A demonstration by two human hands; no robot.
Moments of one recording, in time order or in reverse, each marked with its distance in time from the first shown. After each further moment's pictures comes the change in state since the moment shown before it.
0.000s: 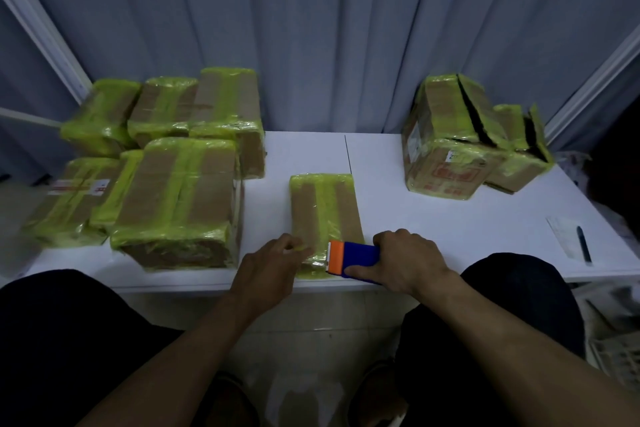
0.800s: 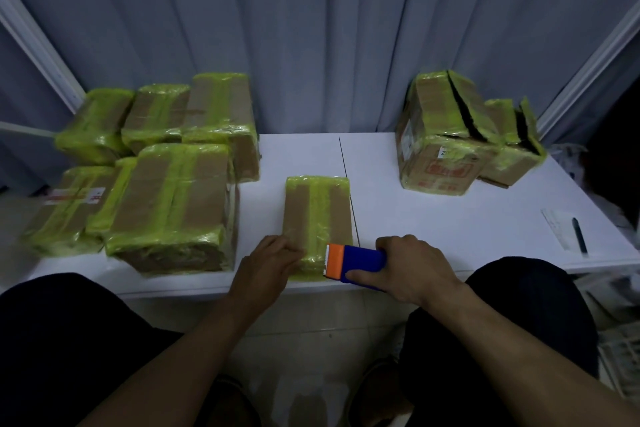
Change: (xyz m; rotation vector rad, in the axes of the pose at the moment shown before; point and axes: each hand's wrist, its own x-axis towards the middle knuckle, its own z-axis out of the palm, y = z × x) left_hand 0.004 0.011 -0.007 -0.071 0.088 0.011; right_hand -0.025 0.015 0.002 0.105 0.079 -0.009
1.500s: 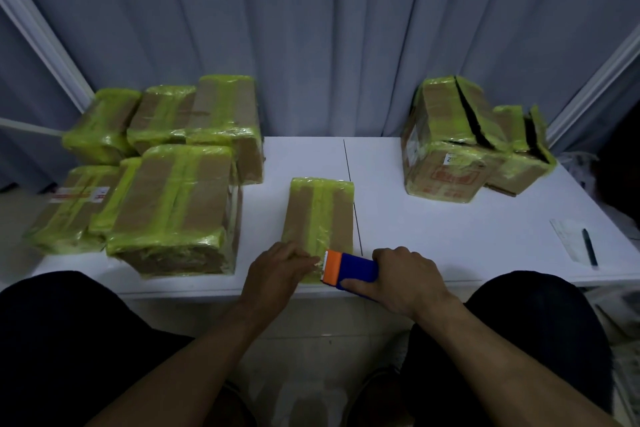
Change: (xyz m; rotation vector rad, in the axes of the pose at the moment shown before) left_hand 0.004 0.020 0.003 -0.033 0.016 0.029; right_hand 0.009 -0.005 0.016 -0.056 -0.033 -0.003
